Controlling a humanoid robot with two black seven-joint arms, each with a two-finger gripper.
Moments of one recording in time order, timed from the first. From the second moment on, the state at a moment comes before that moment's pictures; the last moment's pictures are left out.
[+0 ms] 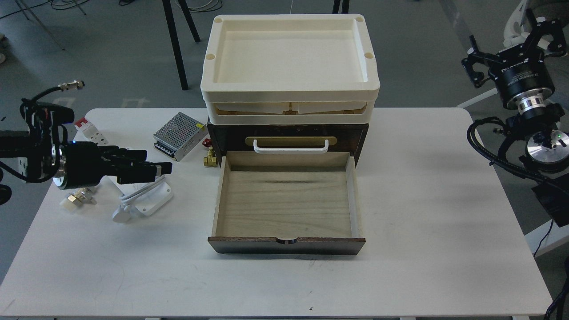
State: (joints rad) left arm -0.95 0.98 -0.06 -1.24 1.55 -0.22 -0.49; right arm 0.78 -0.45 0.84 0.64 0.33 0.49 0.27
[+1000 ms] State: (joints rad) left arm -0.86 0.70 0.08 -0.74 1.74 -0.05 -0.49; right arm 0.69 -0.50 0.88 0.64 0.33 0.49 0.27
